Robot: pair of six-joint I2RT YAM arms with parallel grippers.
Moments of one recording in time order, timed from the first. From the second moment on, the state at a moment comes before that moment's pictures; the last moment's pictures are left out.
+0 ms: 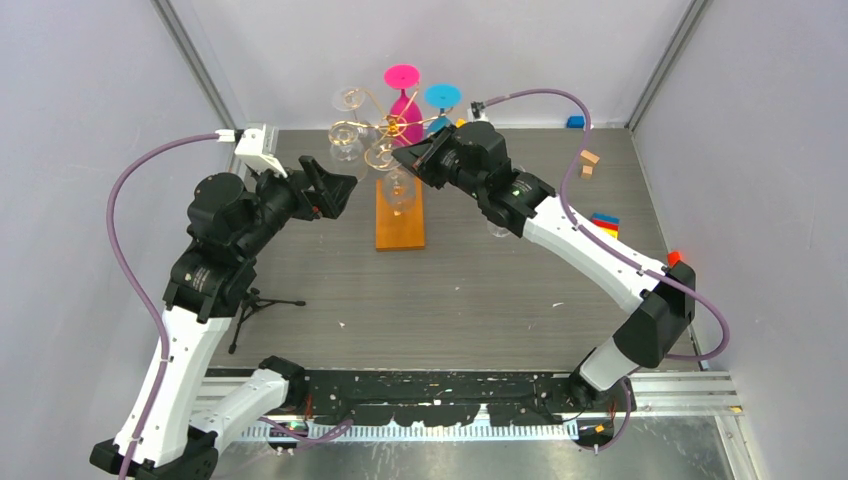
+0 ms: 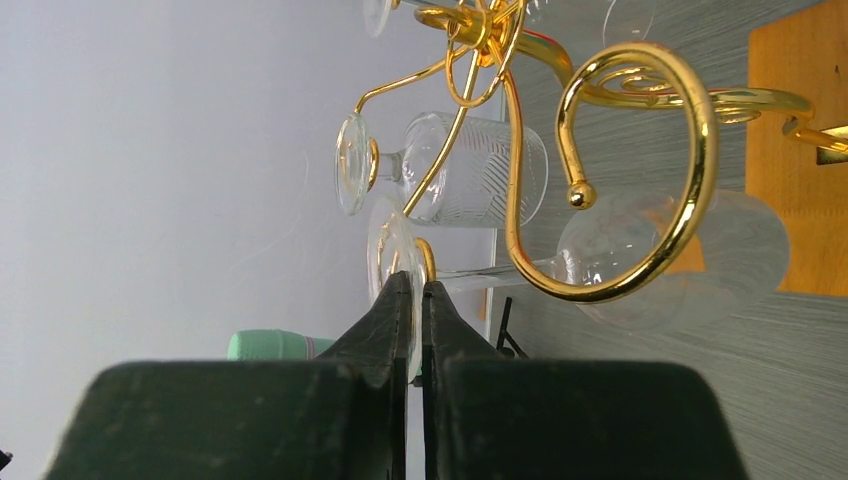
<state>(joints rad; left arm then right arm) -0.36 0.88 1.30 -0.49 0.13 -0.37 0.76 1.57 1.54 -0.18 0.08 1.20</state>
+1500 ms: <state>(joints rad) -0.36 0.83 1.27 -0.51 0.09 -0.34 0.77 1.67 1.70 -0.17 0.07 1.25</state>
